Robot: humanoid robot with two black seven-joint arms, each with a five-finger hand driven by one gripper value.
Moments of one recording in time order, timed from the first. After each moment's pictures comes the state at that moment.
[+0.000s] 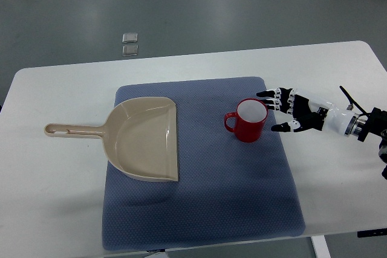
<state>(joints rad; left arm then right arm) 0.06 0.00 -0.07 -0.20 0.08 -0.05 0.11 0.58 -0.51 0.54 0.80 -0.77 0.61 0.61</state>
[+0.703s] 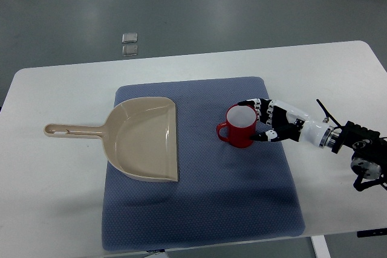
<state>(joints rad) 0.06 0.00 -0.07 -0.19 0.08 -0.05 0.11 0.56 -0.36 0.54 0.74 -0.77 0.56 0.61</state>
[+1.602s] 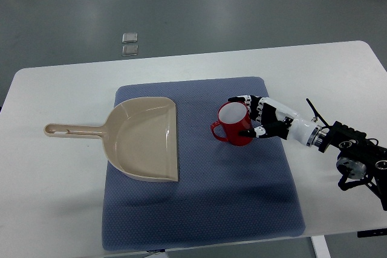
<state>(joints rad) 0.06 0.00 -0.07 -0.19 0.08 -0.05 0.11 0.57 -0.31 0.56 0.73 -0.76 0.53 0.61</state>
